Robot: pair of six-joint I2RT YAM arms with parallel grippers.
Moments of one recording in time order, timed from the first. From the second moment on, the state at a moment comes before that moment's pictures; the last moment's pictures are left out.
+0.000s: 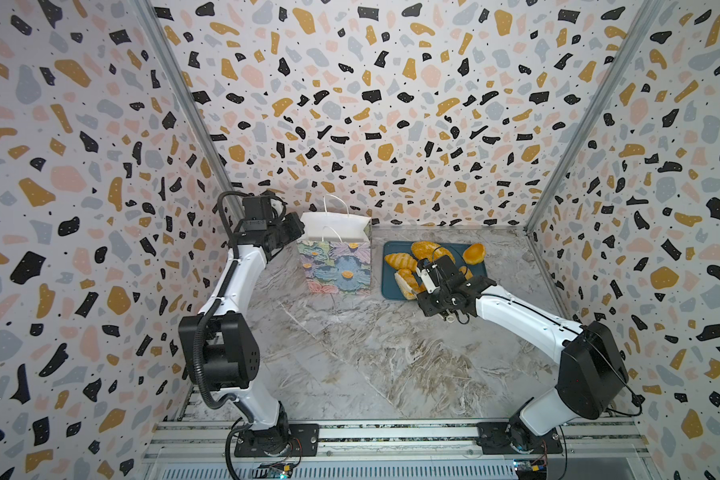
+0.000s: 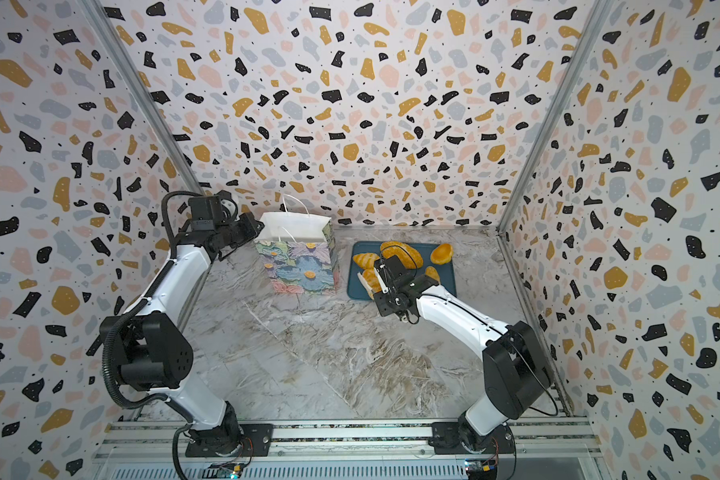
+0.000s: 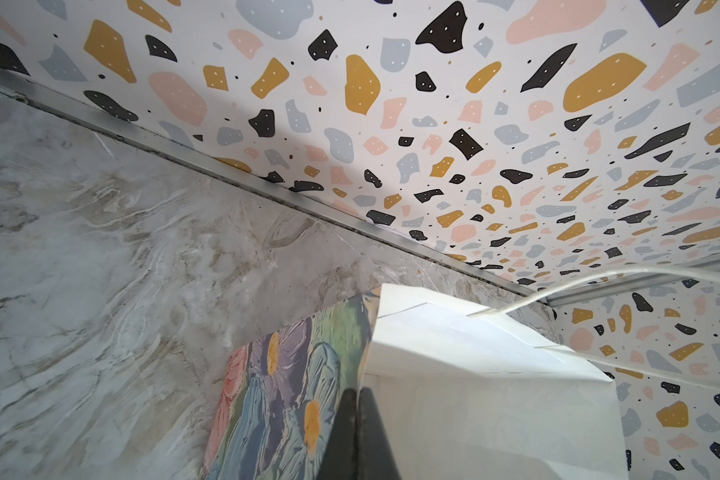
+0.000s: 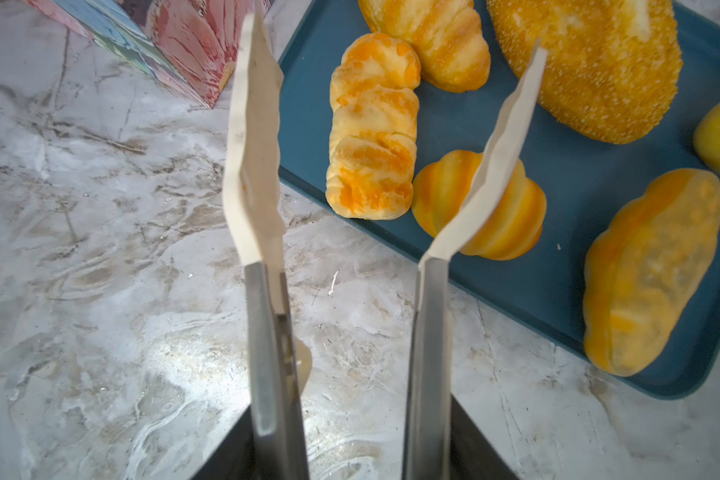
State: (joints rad) left arm 0.06 1.71 1.56 -0.43 0.38 -0.45; right arm 0.64 1.57 1.18 -0.62 0.08 0.13
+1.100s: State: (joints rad) left arm 0.06 1.71 1.56 -0.43 0.38 -0.45; right arm 0.65 1.74 1.28 -0.68 0.14 0.08
